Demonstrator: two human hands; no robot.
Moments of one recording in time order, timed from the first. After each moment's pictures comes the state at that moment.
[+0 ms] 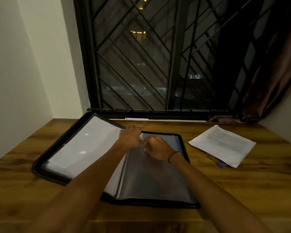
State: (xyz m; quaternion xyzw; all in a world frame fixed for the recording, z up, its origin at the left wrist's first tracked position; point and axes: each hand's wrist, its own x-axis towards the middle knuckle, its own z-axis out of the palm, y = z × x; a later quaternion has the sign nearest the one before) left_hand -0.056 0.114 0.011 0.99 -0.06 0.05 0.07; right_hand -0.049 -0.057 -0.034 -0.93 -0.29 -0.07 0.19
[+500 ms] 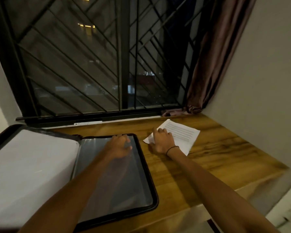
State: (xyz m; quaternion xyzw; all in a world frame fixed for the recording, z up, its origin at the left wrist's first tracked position) left_hand -0.023 -0.008 -0.027 0.96 -0.20 0.02 0.19; right_hand -0.059 -0.237 -0.009 -1.00 0.00 -0.08 0.04
